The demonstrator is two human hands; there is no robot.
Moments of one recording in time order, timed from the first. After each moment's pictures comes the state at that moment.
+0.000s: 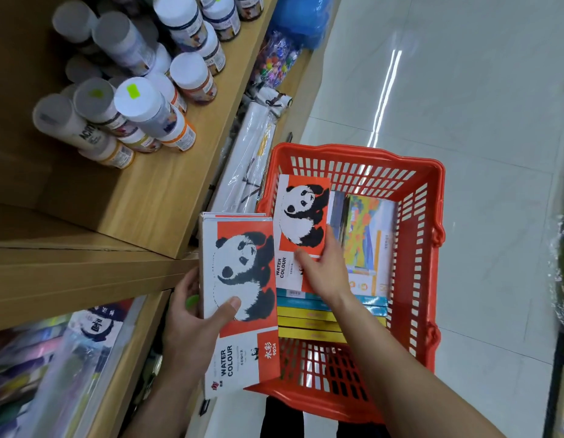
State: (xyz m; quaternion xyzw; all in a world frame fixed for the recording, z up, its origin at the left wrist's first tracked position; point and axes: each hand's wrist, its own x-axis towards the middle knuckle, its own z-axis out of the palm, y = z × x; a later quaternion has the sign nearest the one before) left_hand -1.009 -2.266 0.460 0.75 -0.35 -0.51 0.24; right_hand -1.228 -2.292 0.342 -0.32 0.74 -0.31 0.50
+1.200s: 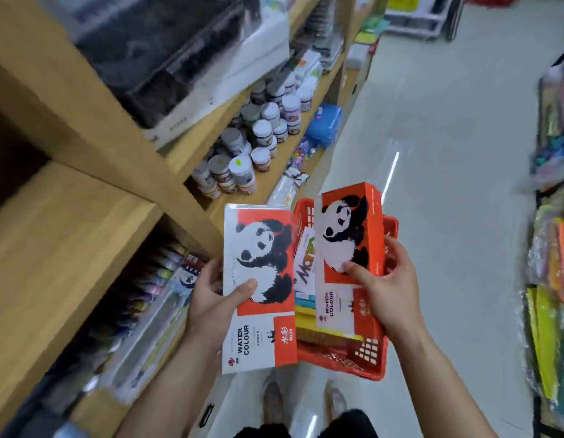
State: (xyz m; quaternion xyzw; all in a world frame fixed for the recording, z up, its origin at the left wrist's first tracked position) left_hand -1.000 -2.193 0.657 0.64 -0.35 -0.55 0.41; right_hand -1.268 -2.182 0.636 -0.33 0.72 -0.46 0.39
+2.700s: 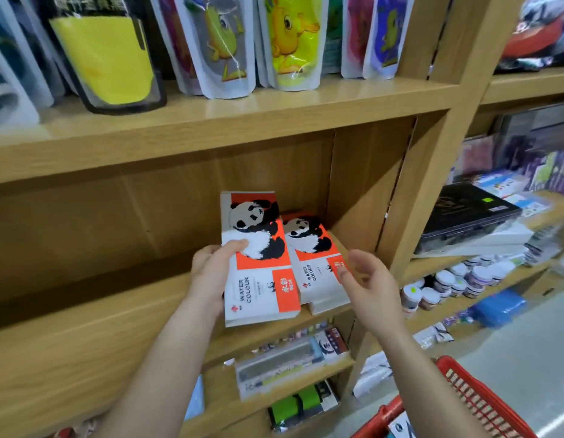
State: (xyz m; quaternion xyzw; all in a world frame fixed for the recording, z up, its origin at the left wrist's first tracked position) left_hand -0.773 -2.110 0.876 0.65 -0.09 -0.33 0.67; right_hand -0.997 -2.239 0.822 -0.72 0.41 -0.38 0.40
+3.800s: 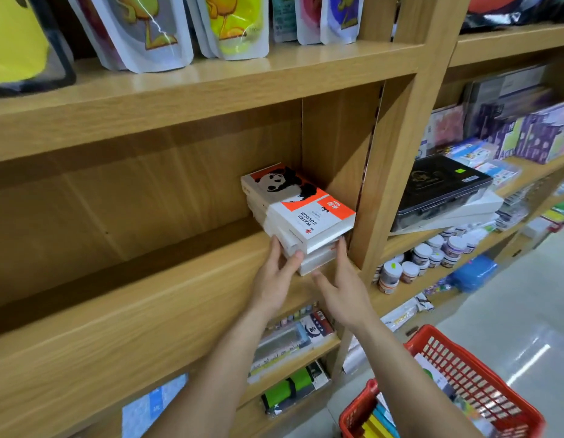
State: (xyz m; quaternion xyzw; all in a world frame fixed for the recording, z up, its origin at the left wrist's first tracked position) left_hand -0.850 -2.187 0.795 0.67 -0.40 -0.34 0.52; right_hand -0.994 -2.253 0.771 -0.79 0.38 -0.33 0.36
